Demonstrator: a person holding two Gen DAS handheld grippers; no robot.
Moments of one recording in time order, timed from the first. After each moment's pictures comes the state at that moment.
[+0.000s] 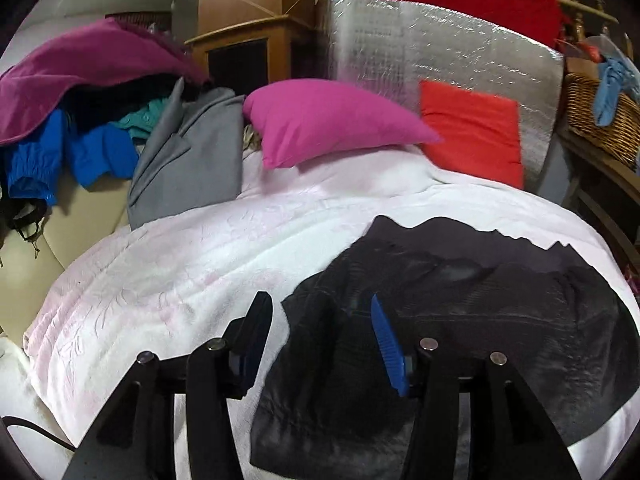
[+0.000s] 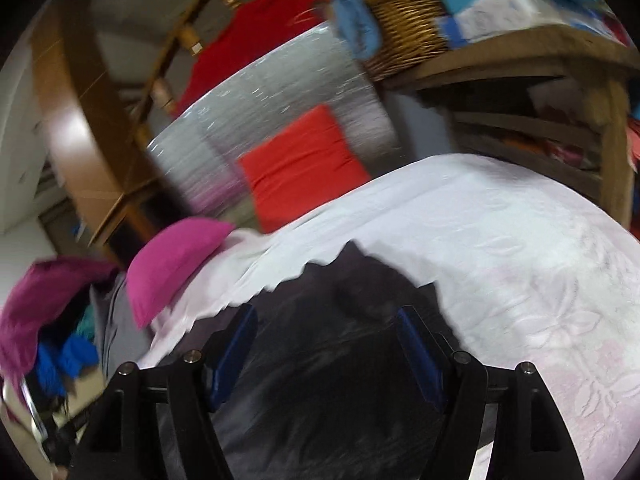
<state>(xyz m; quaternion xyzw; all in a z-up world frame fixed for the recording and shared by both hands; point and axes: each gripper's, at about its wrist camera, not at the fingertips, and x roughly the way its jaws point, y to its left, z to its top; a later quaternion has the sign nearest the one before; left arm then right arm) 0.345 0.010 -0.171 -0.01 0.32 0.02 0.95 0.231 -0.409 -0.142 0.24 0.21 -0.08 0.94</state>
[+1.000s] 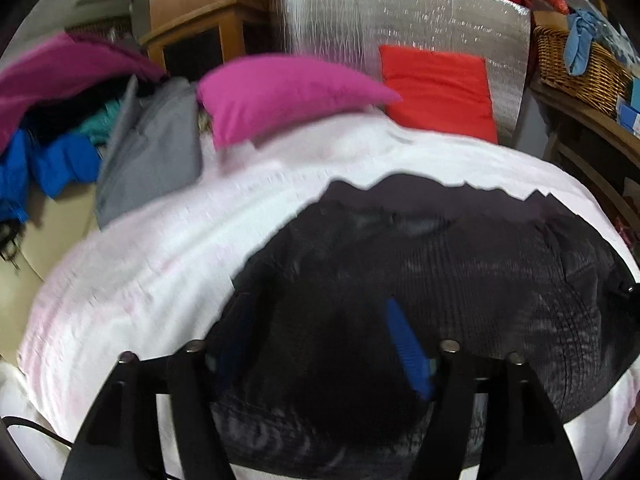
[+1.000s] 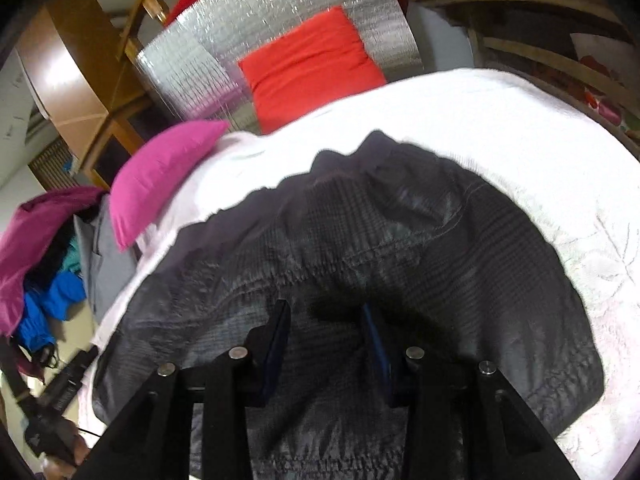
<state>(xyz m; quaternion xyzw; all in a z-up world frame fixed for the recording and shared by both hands) 0.353 -0.033 -0.199 0.03 0.37 -0.03 0.93 0.288 -0.386 -0.198 0.24 0.35 -0.04 0.90</state>
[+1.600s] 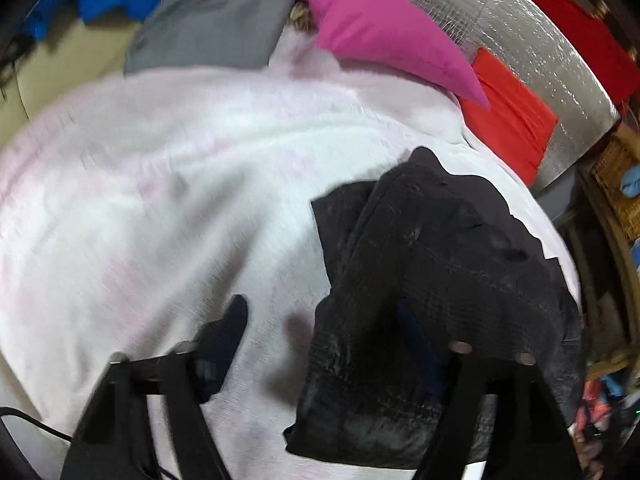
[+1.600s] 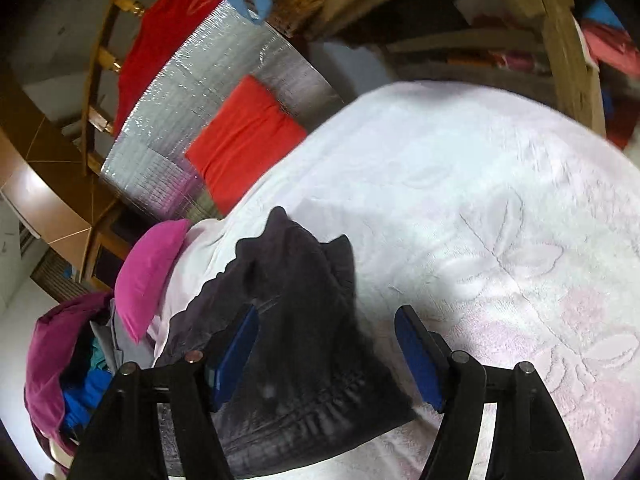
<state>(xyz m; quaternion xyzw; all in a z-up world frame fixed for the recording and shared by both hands) 0.378 0.083 -0.238 -0.20 0.48 -0.01 0.85 0.214 -0.507 -0.196 0.38 0.28 -0.11 0.87</state>
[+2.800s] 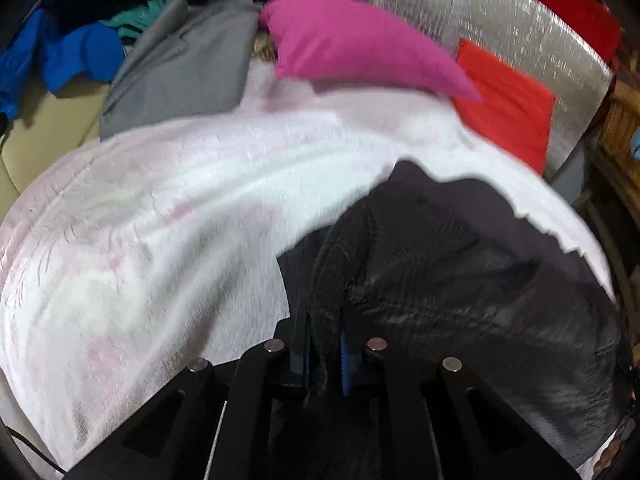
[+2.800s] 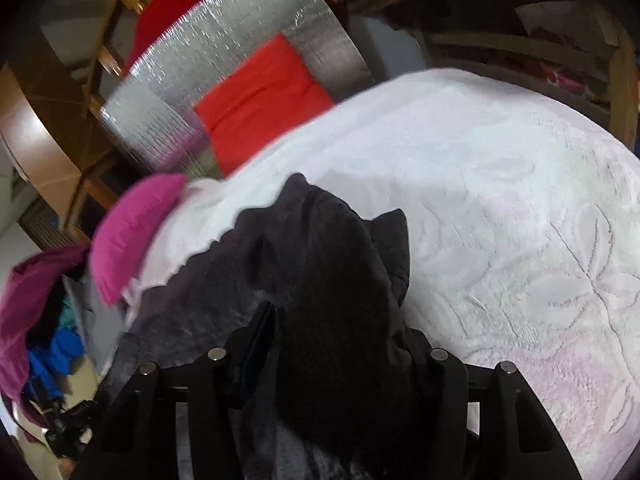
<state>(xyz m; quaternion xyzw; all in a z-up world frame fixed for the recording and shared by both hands) 0.418 0.040 -0.237 -0.10 0.45 0.01 0.89 0.289 -0.465 -0.221 0.30 0.34 -0.10 0.89</state>
